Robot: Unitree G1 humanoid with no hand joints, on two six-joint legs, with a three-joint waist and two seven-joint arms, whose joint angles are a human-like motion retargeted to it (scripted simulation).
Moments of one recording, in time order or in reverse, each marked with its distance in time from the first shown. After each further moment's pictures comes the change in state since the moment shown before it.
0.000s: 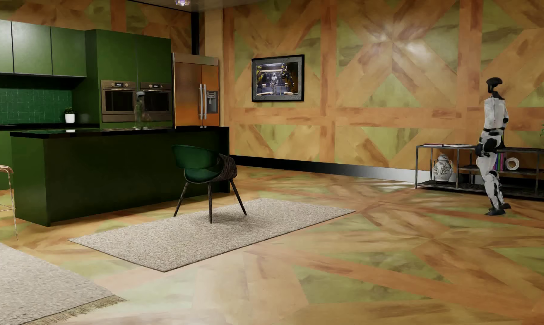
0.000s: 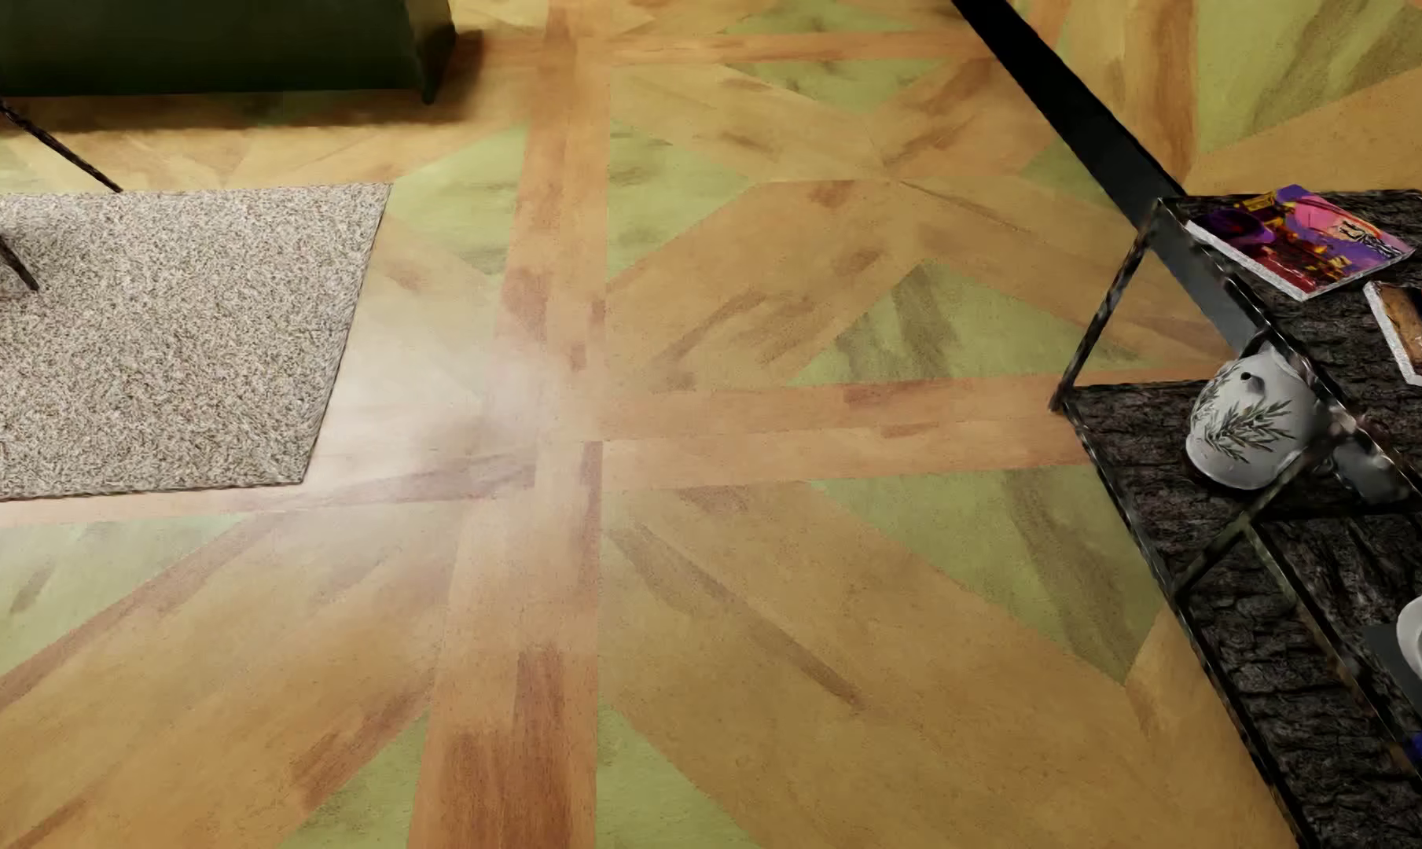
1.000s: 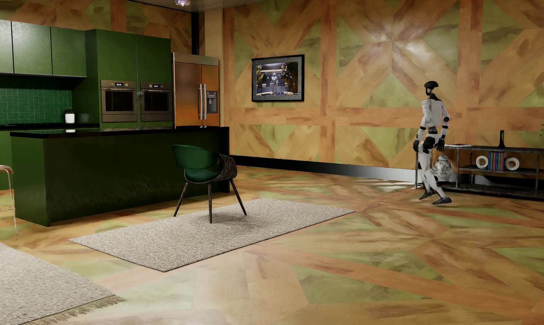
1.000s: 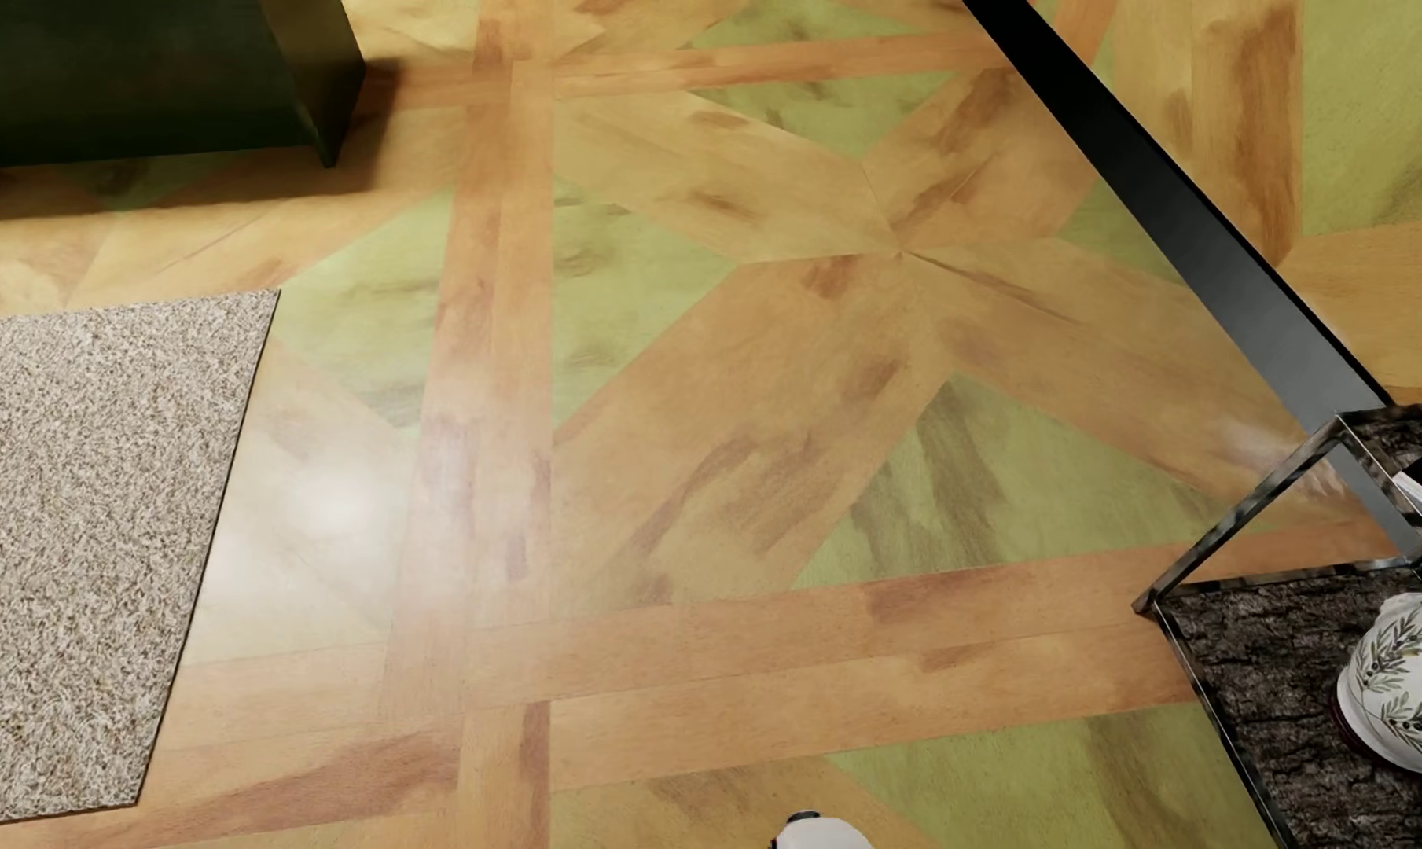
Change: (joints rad) body 0.056 -0.368 -0.076 -0.029 -0.083 0.047 0.000 0.000 0.121 0.315 0.275 0.012 0.079 -0.329 0.370 0.032 -0.037 0.000 0.000 0.046 0.040 -0.145 0.011 0.000 0.000 0.000 0.000 0.000 0.000
